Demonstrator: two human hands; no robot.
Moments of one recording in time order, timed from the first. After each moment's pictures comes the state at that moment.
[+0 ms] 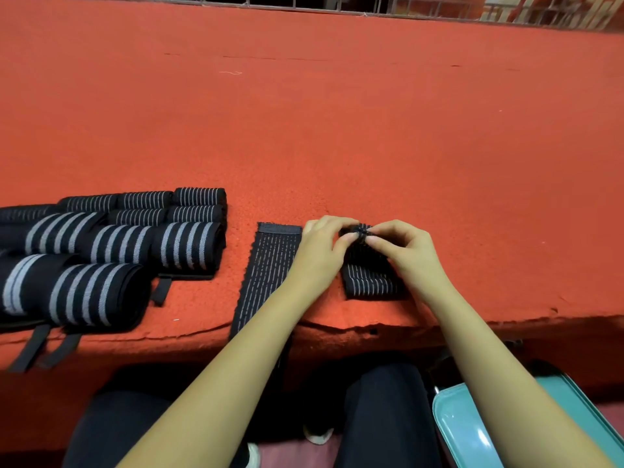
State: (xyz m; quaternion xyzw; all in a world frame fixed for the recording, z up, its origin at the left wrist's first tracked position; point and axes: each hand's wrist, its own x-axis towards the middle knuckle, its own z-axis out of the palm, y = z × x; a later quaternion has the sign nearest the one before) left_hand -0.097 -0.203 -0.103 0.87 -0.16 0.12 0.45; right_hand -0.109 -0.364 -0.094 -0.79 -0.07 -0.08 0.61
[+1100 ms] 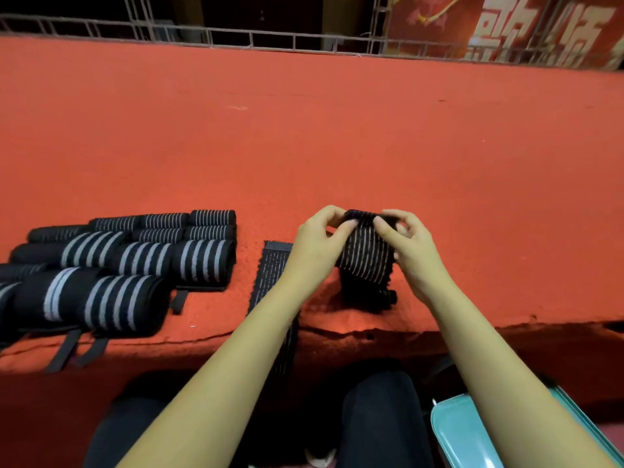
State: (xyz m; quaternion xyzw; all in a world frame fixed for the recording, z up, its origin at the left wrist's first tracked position) left_hand -0.120 -0.195 -0.046 0.78 -0.15 0.14 0.59; right_hand -0.130 -0.351 -0.046 -0.70 -0.02 -0.09 0.71
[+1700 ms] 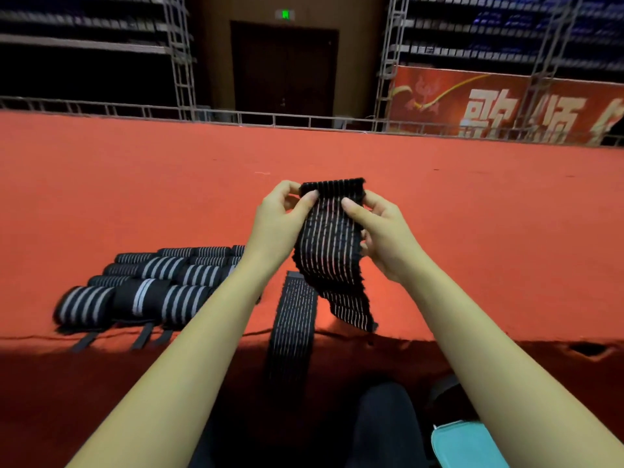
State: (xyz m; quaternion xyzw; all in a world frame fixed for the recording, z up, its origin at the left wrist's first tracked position) left_hand -0.221 -0.124 0.070 0.73 -0.16 0.27 0.61; right_hand -0.228 -0.282 0.077 -0.65 -0.21 -0.03 0.73
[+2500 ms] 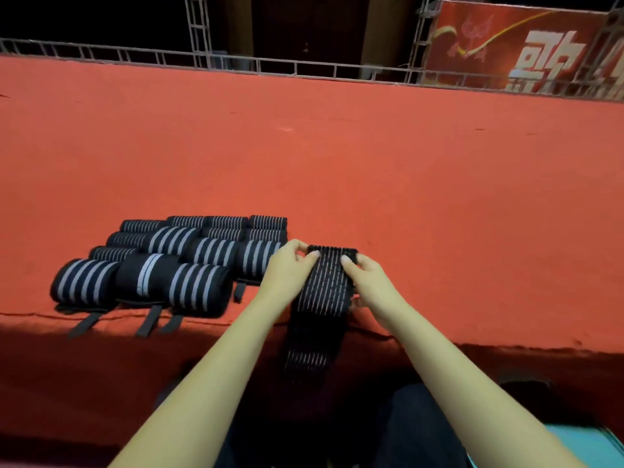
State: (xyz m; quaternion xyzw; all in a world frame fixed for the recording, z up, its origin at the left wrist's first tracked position) left_hand -0.151 -0.088 -0.065 0.86 0.03 0.10 0.50; right_hand -0.154 -0.239 -0.065 -0.77 -0.03 0.08 0.64
